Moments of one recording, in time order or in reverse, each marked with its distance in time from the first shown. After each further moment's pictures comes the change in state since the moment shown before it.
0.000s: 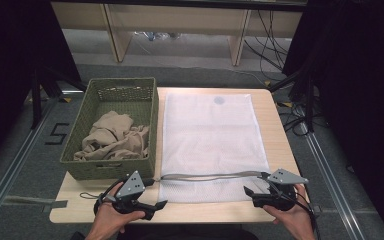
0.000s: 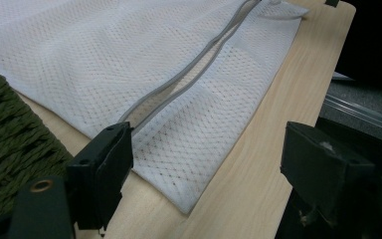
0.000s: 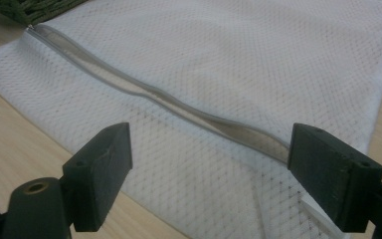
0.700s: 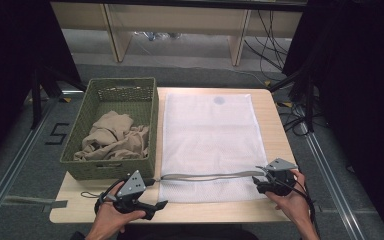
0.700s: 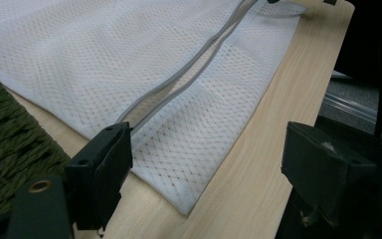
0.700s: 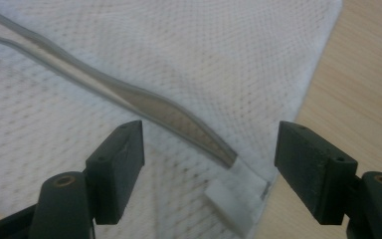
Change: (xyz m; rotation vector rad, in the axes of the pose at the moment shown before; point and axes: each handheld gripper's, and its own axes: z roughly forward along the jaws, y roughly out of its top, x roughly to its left) left arm 0.001 0.001 0.002 0.018 0.002 0.008; right arm -0.040 0.004 0.031 0.191 -0.197 -0.111
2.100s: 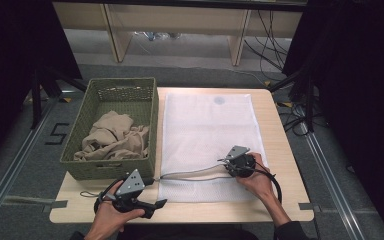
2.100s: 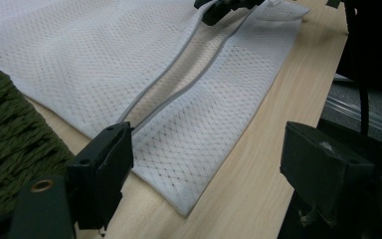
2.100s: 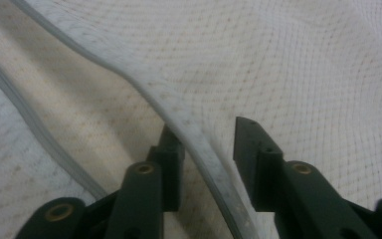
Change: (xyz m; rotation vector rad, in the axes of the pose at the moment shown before) left arm 0.003 0.000 0.000 -0.012 -0.015 -0.018; right arm 0.048 0.070 0.070 0.027 0.137 -0.291
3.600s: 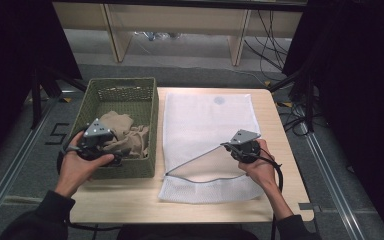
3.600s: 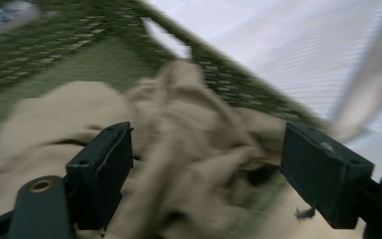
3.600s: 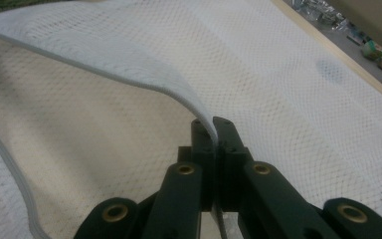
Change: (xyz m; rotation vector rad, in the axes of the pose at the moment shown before) left arm 0.121 0.073 -0.070 0.126 0.356 -0.066; right arm -0.023 0.037 -0.042 -0.192 -0.010 0.019
